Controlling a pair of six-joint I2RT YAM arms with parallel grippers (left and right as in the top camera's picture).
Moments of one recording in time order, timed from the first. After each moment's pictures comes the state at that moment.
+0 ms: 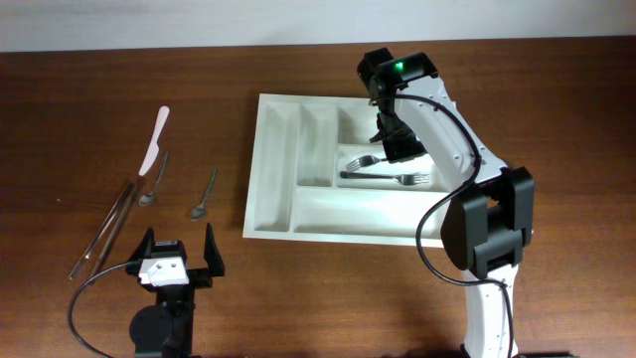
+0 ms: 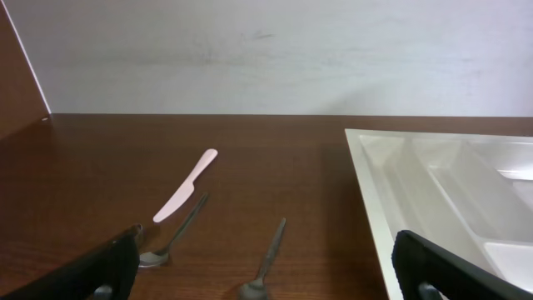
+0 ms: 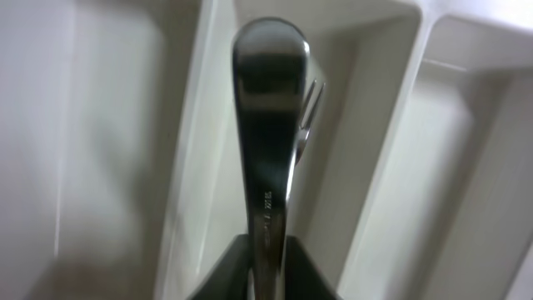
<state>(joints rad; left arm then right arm) 0.01 0.01 0.01 -0.08 -0.05 0.00 0.33 2.24 2.06 -1.45 0.22 1.78</state>
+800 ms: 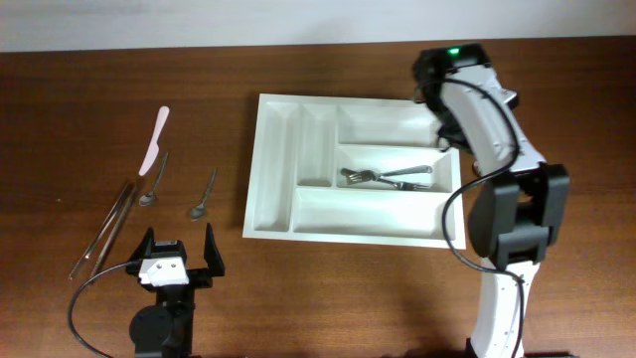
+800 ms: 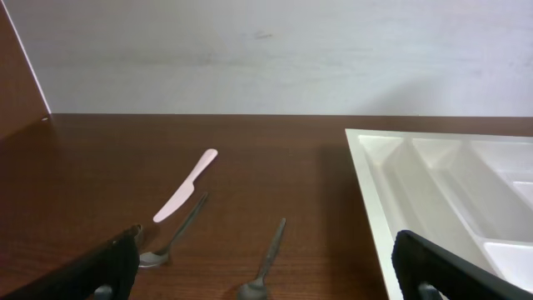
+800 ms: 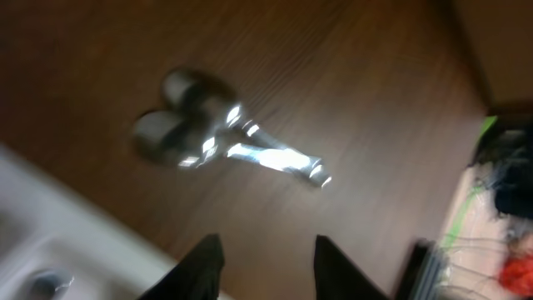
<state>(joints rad) 0.01 0.01 0.01 -0.08 -0.05 0.00 0.11 2.24 2.06 -1.65 0.64 0.98</state>
